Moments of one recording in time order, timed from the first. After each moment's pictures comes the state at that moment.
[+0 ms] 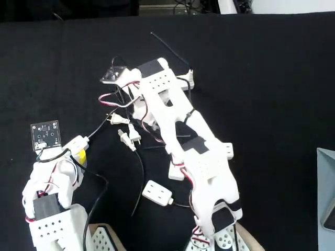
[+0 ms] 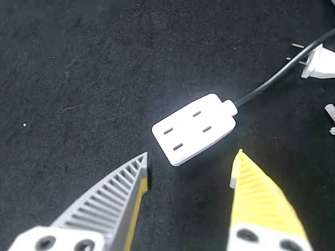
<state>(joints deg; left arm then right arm) -23.4 -94.5 87.3 61.2 -8.9 -28.8 38.9 -34.9 96.9 32.8</state>
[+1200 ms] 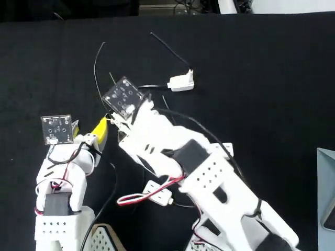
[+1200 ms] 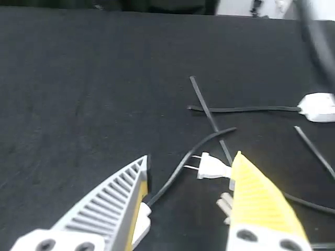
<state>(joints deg) -4.7 -94.5 86.8 40.1 2.2 -43.4 -38.3 38.1 54.8 7.5</state>
